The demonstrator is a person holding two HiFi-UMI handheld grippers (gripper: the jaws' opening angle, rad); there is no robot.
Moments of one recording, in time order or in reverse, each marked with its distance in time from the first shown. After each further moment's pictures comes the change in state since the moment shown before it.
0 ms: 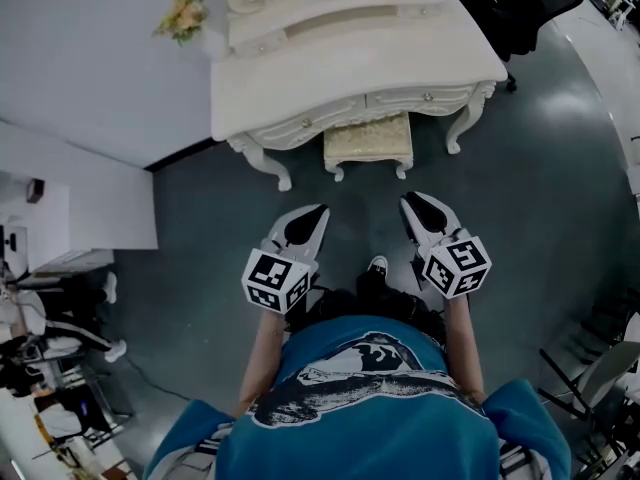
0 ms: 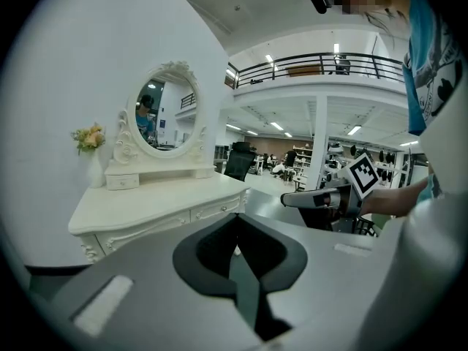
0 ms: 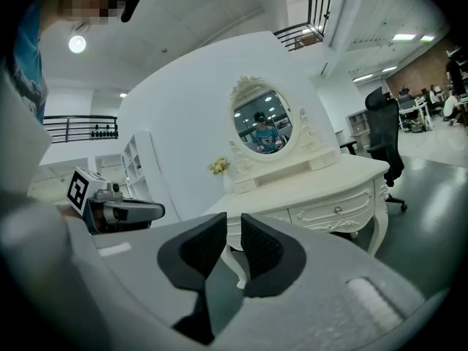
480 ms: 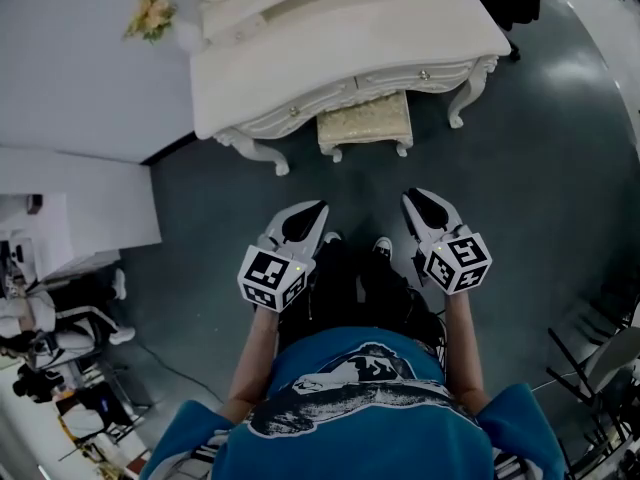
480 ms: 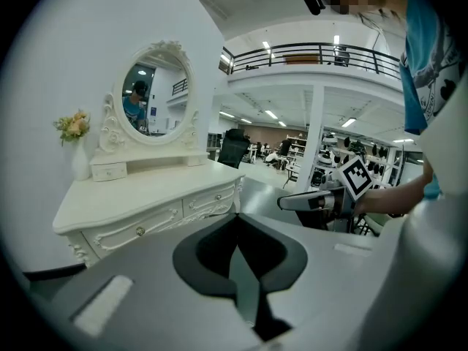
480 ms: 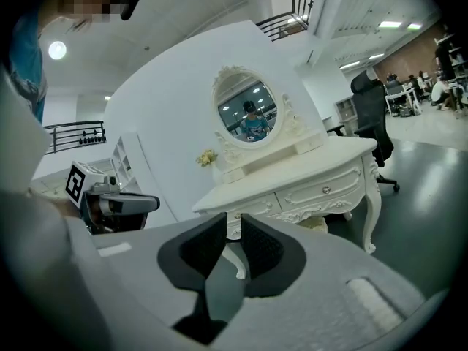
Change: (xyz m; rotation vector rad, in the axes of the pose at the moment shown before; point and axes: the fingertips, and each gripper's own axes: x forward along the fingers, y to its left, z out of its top) left arm 0.037 0.003 -0.019 0.007 0.110 -0.071; right arm 0.009 -0.041 -0.039 0.100 0.068 -0.052
